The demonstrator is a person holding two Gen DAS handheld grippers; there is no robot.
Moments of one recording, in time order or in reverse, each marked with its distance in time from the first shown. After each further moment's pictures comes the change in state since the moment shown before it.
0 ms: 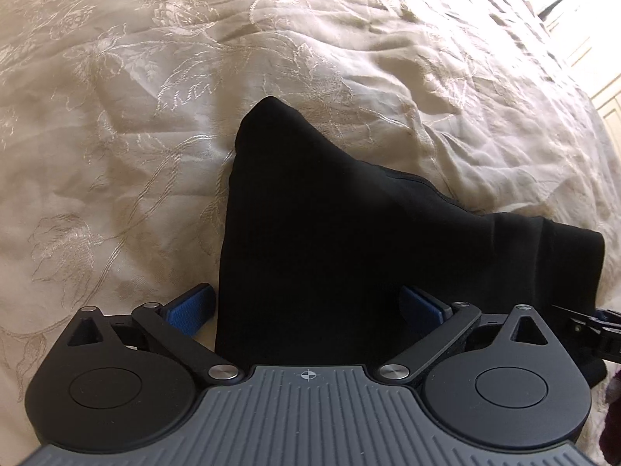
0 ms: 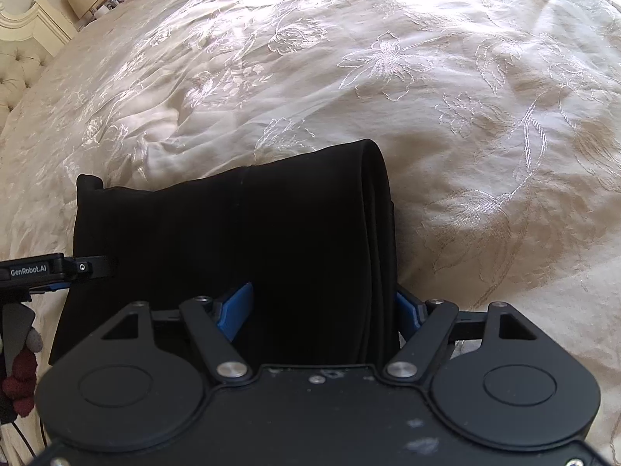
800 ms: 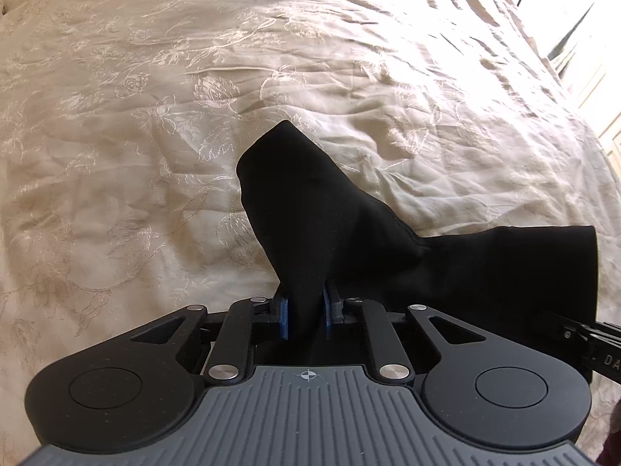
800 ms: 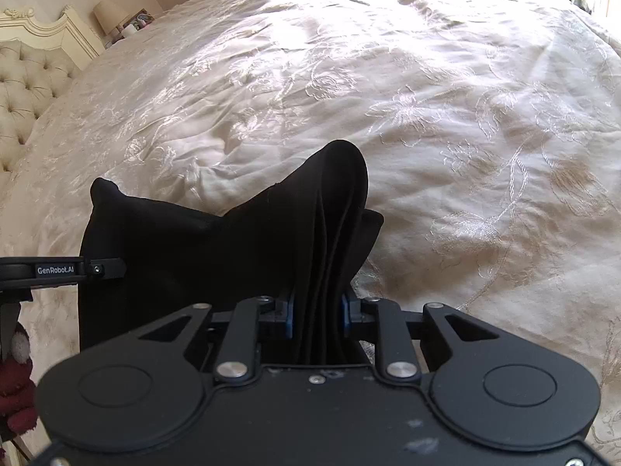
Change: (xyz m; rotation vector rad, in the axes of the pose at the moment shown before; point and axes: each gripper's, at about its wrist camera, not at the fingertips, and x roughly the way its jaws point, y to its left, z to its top) left arm -0.091 -0.048 -0.024 -0.046 -0.162 0.133; right arm -0.060 0.018 -0.013 -0.043 -0.111 0.048
